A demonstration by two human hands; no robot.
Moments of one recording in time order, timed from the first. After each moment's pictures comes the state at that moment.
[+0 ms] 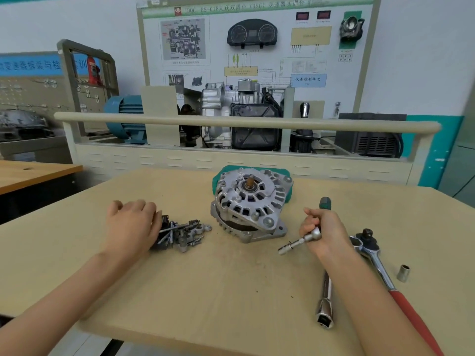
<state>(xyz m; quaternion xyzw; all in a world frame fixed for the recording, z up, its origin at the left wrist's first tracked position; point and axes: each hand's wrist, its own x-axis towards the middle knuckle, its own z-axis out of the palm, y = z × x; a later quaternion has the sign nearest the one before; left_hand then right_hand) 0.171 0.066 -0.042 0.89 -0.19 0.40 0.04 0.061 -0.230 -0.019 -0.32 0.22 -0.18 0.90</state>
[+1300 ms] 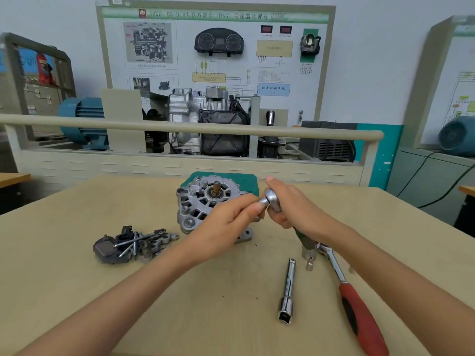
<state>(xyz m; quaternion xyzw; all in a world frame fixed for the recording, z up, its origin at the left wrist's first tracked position) 0.080 -0.084 0.011 0.69 -0.55 0.04 0.48 0.024 -0.233 0.037 -0.83 -0.01 -0.15 0.53</state>
